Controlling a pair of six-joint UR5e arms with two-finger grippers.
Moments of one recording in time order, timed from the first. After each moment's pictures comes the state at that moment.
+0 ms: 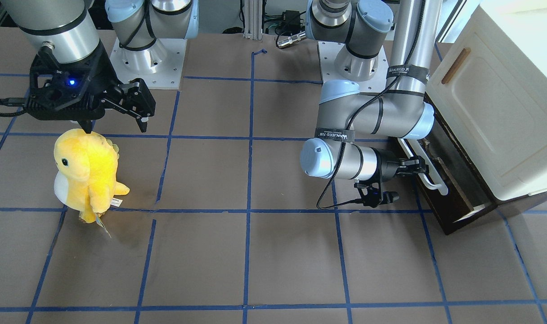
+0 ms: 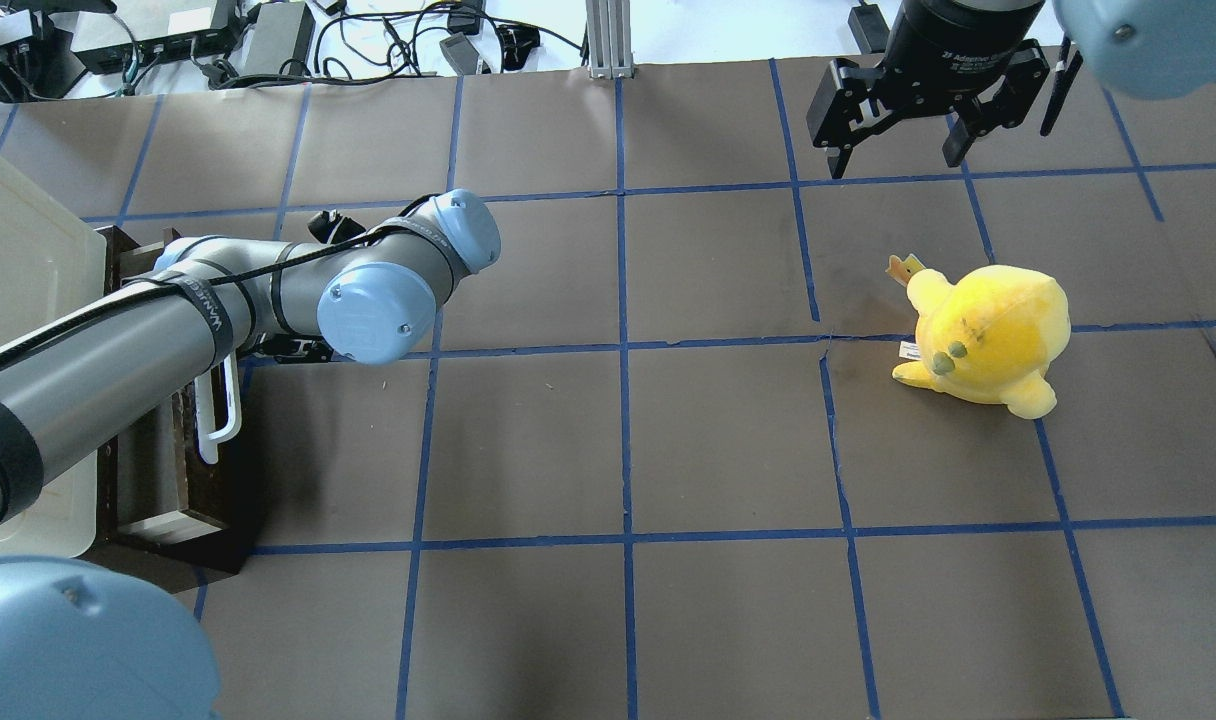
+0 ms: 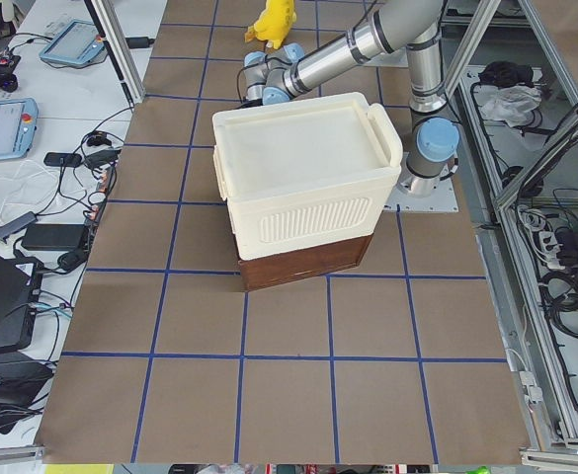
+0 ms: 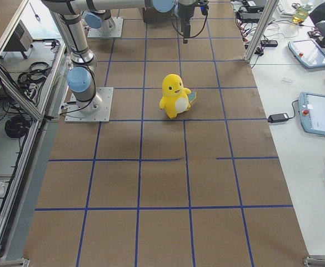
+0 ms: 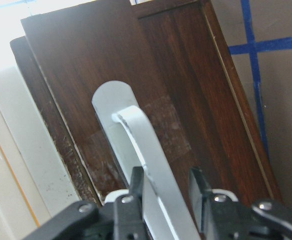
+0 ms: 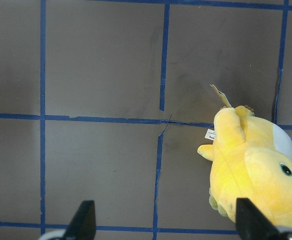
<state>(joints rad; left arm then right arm) -1.71 -1.99 -1.83 -1.46 2.67 -0.31 1.60 -1.48 1.44 -1.57 -1.58 -0.02</state>
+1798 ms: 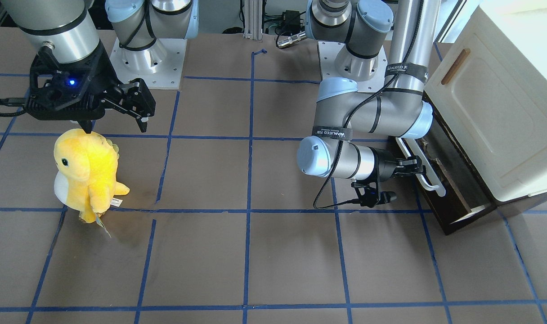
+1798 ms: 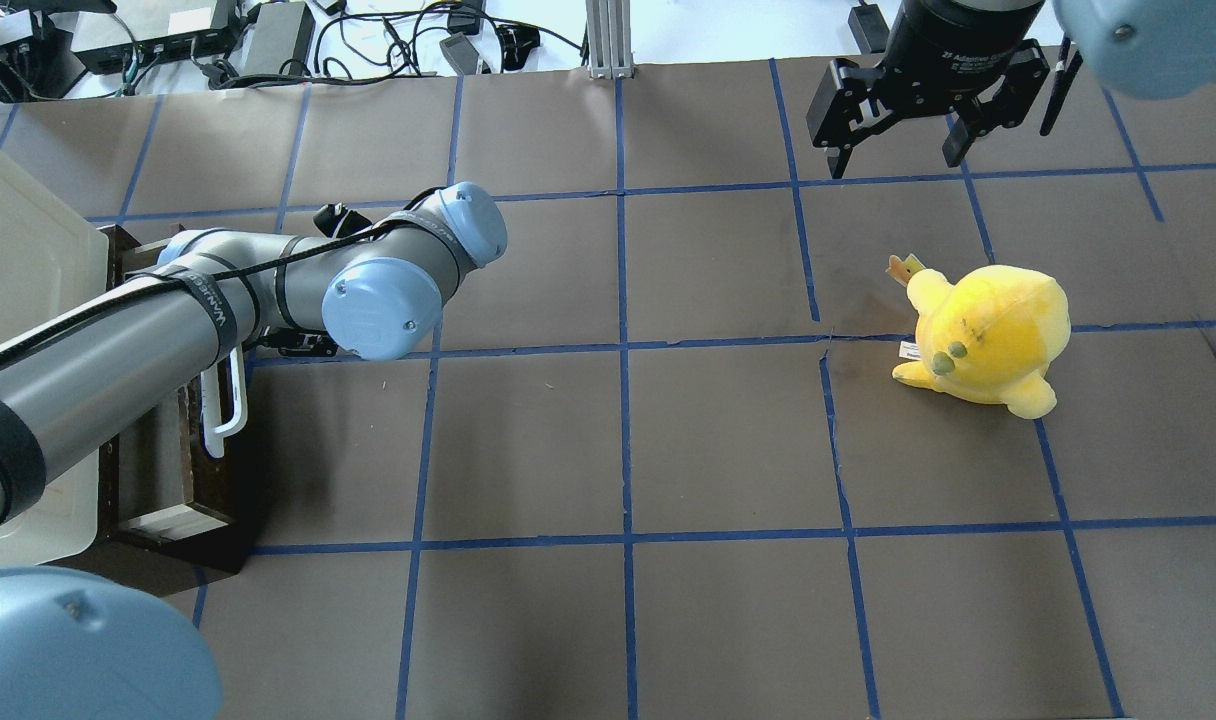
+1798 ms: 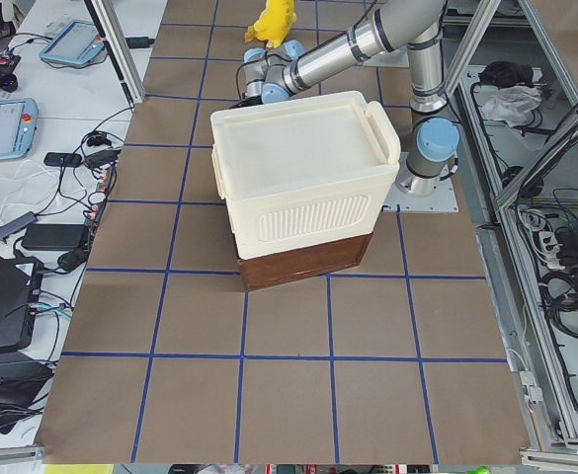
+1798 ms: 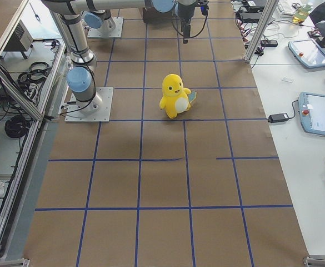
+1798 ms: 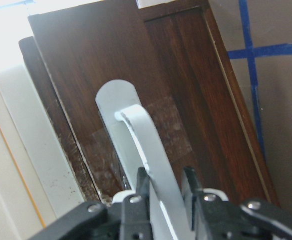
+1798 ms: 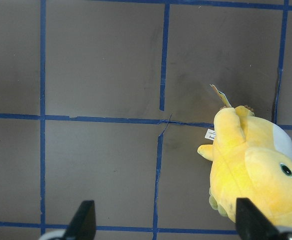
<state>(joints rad) -1.73 -1.99 -1.81 -1.46 2.65 -0.31 1.60 -1.48 1.44 -1.57 -1.58 -0.02</state>
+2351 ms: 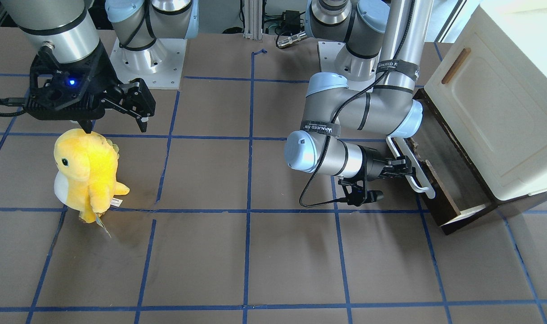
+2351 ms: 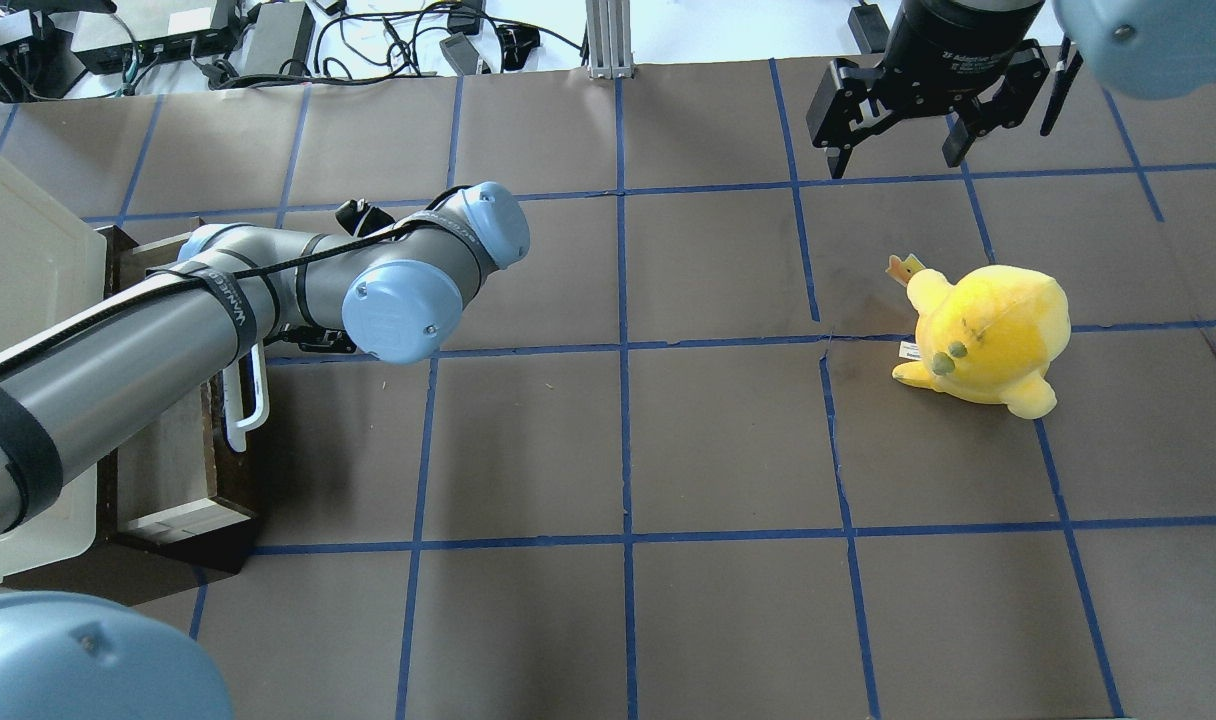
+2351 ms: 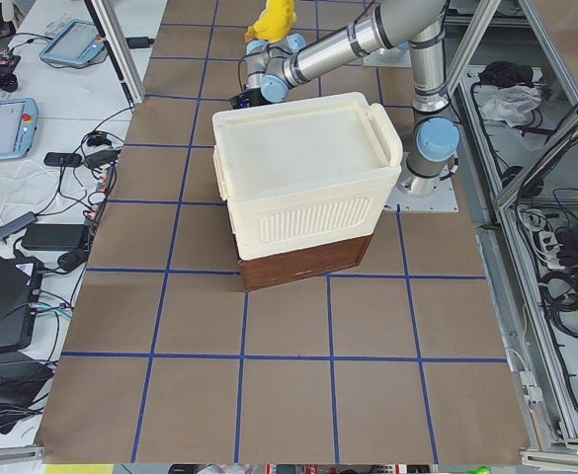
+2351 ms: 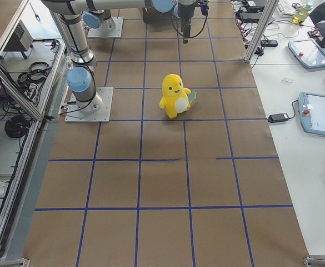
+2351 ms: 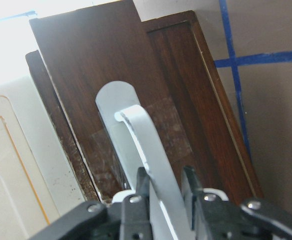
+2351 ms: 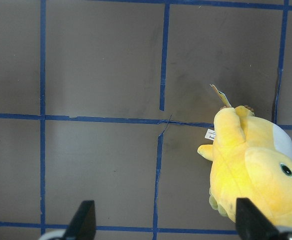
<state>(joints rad) -1.77 -1.99 -1.79 -1.46 2.63 -0.31 1.60 -1.48 1.44 -1.57 -1.58 -0.02</state>
